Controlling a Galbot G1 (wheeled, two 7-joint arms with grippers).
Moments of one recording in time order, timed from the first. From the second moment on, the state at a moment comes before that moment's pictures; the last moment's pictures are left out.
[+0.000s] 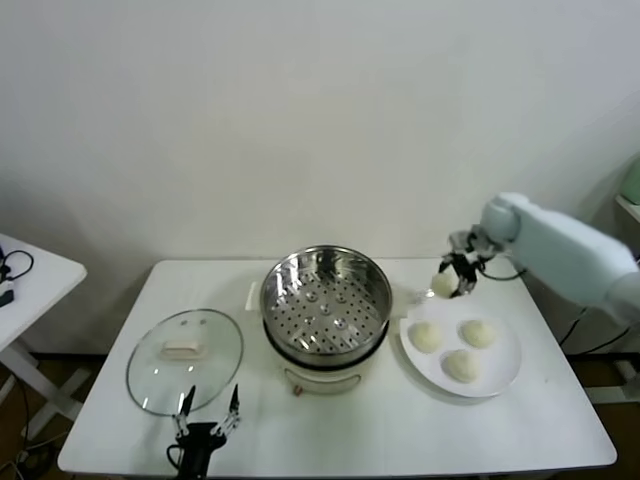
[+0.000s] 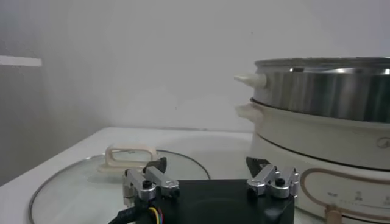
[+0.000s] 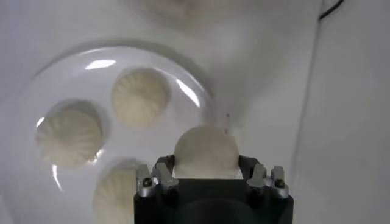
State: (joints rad) left arm 1.68 -1.61 -0.63 -1.79 -0.07 -0.25 0.11; right arm 0.49 0.88 -1.24 0.97 0.19 0.09 -1.10
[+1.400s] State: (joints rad) left arm 1.68 -1.61 -0.65 -1.79 -0.04 -0.26 0.10; right arm 0.49 1.30 -1.28 0.94 -0.30 0.81 -0.86
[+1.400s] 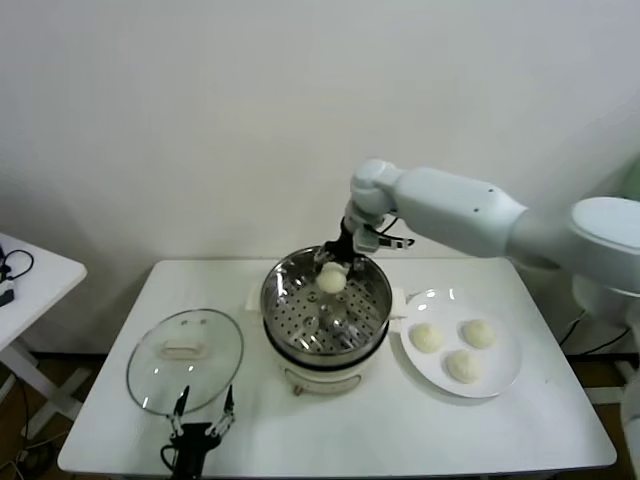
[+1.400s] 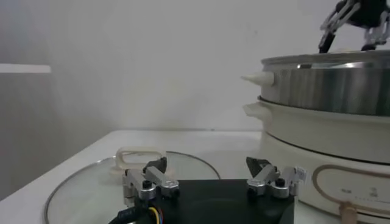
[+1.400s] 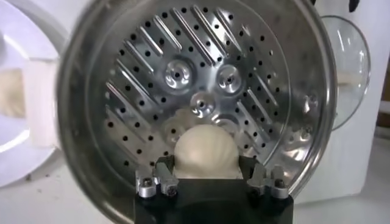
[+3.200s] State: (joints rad) left arm 1.69 -1.61 -0.65 -1.80 -0.03 -0.27 0.10; right arm 0.84 0.90 -1.86 1.21 0.60 0.14 -0.87
